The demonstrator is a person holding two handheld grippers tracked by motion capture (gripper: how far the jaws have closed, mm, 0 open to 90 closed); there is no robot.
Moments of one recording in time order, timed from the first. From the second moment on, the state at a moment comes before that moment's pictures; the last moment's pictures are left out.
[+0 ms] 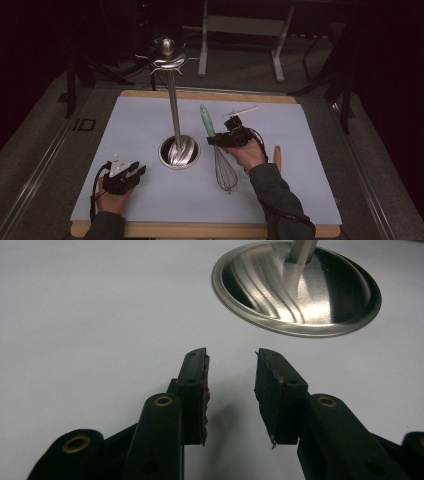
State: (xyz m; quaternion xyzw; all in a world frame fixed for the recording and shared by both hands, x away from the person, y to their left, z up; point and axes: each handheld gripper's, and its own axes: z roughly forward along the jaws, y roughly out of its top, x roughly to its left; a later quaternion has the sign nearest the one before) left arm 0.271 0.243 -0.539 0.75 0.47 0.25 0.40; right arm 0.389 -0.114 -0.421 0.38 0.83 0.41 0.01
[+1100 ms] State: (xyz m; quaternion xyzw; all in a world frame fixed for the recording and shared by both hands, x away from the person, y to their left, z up) left arm 0.272 0.242 -0.539 0.75 0.48 0.25 0.39; right arm 0.373 -0.107 -0.403 0.33 0.82 0.46 0.01
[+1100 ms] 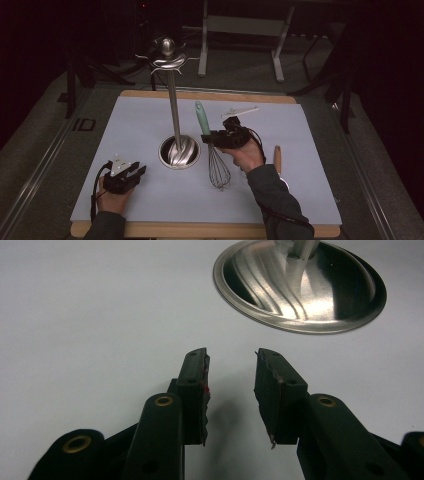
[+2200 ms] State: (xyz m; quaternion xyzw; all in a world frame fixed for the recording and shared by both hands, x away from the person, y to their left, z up) left arm 0.272 0.245 -0.539 0.74 0.48 0.24 0.40; right arm 0.365 -0.103 -0.389 0.32 0.81 0.49 0.02
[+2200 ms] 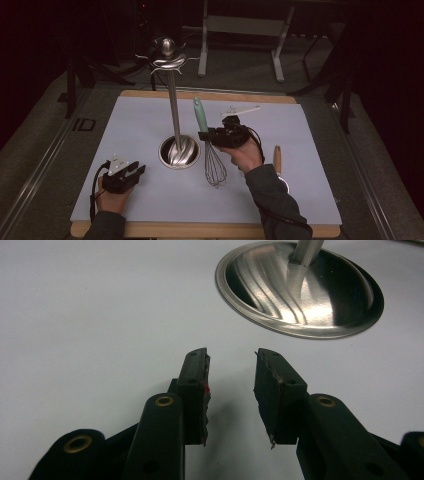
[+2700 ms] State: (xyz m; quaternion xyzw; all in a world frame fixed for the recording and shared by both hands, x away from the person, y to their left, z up) left arm 0.272 0.245 -0.539 0.74 0.48 0.24 0.40; right arm 0.362 -0.098 -0.381 0.30 0.81 0.50 0.03
